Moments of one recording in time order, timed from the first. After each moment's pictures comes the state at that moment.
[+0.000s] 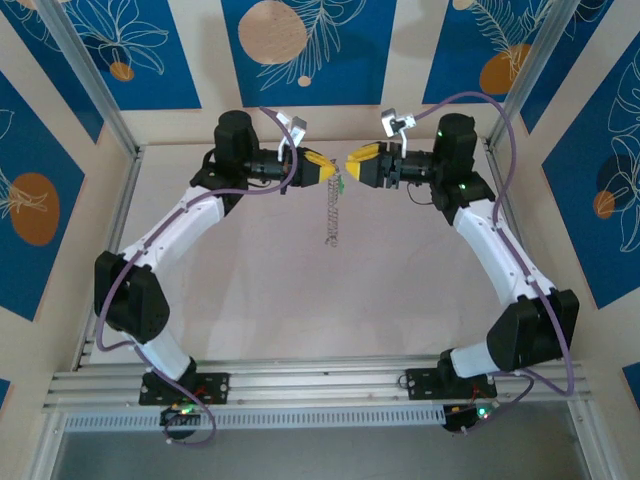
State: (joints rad) left arm -0.46 1.67 1.51 0.09 1.17 -0.21; right arm 0.22 1.40 1.31 -0.02 -1.15 0.33
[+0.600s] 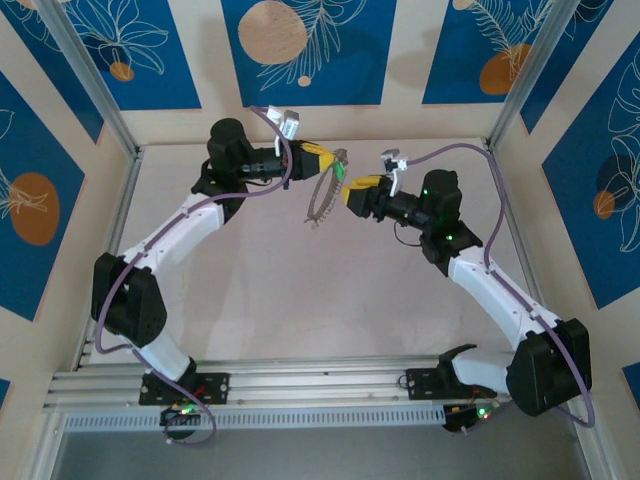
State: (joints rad) left arm -0.46 1.65 1.43 0.35 1.04 -0.42; right arm 0.37 1.20 0.90 0.21 -0.64 0.39
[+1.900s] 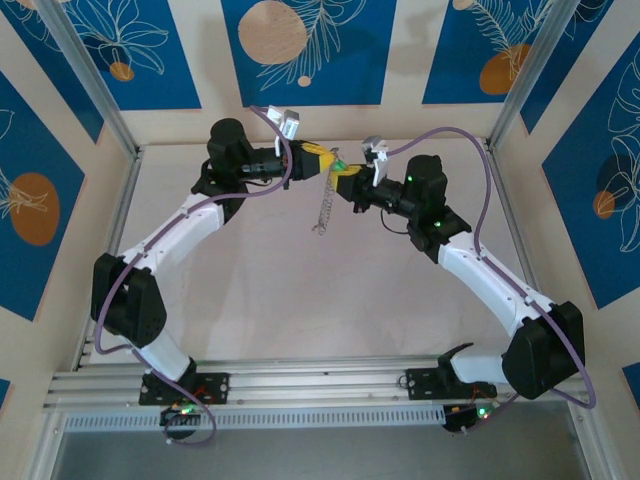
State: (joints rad) left arm -0.46 1.64 1.43 0.35 1.04 -0.42; right arm 0.45 1.29 1.05 0.15 -0.58 0.23
